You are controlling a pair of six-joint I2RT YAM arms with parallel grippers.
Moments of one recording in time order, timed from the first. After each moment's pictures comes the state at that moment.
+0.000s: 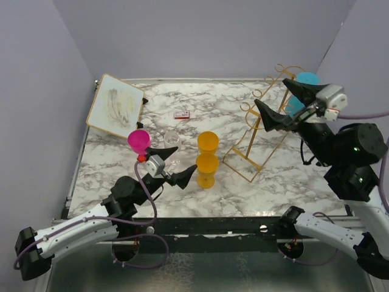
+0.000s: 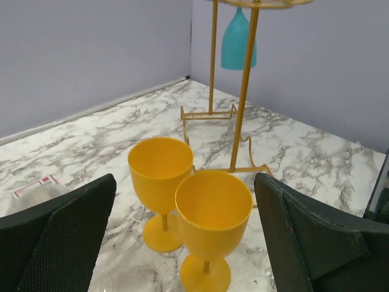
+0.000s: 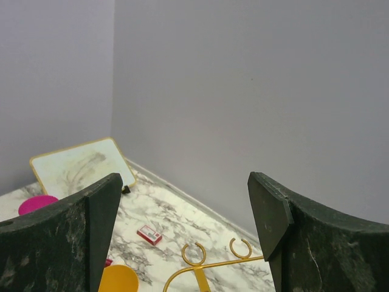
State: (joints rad) left arm -1.01 0.51 0.18 0.60 -0.16 -0.02; right arm 0.75 0.77 1.30 -0.12 0.07 -0.28
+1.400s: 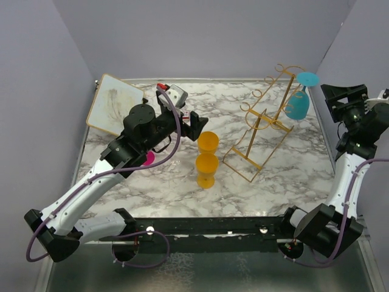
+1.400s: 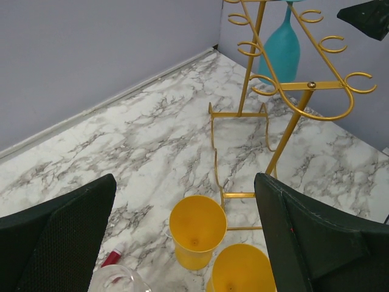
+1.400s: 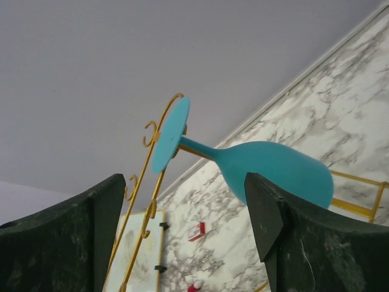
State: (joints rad) left arm -0.75 1.07 1.20 -0.18 0.01 -0.08; right arm -0.59 1.13 1.07 0.01 -0.60 0.90
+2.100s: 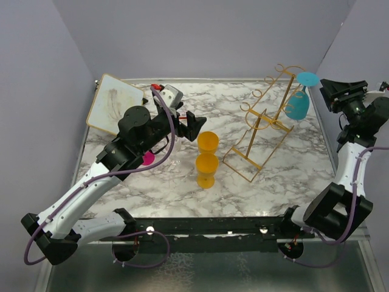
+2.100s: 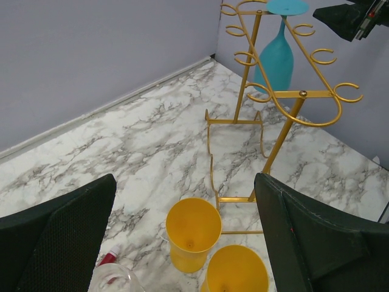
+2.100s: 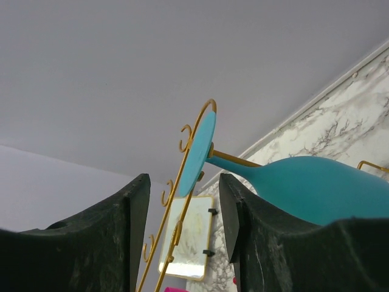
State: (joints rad) left arm -0.75 1.03 1.20 -0.18 0.02 -0.11; right arm -0.59 1.26 1.05 0.30 -0.77 1.18
